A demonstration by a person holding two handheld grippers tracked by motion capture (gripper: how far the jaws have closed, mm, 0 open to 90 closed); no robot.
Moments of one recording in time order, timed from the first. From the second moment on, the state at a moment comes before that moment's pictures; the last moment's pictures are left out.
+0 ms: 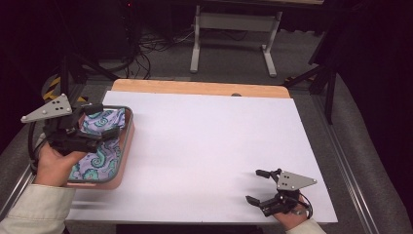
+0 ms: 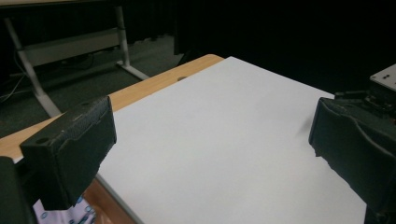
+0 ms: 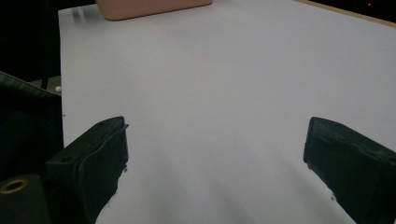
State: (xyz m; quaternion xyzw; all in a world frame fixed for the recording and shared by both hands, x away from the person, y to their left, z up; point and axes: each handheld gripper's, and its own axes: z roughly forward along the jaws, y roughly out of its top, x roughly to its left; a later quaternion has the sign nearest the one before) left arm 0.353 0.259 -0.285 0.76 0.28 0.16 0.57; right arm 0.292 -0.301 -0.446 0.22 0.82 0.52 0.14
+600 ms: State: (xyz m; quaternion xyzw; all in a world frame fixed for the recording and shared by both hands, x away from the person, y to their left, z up) left arm 0.340 0.212 -0.312 0.75 0.23 0.11 0.61; right arm 0.291 -0.302 -0.446 0.22 0.81 0.52 0.14
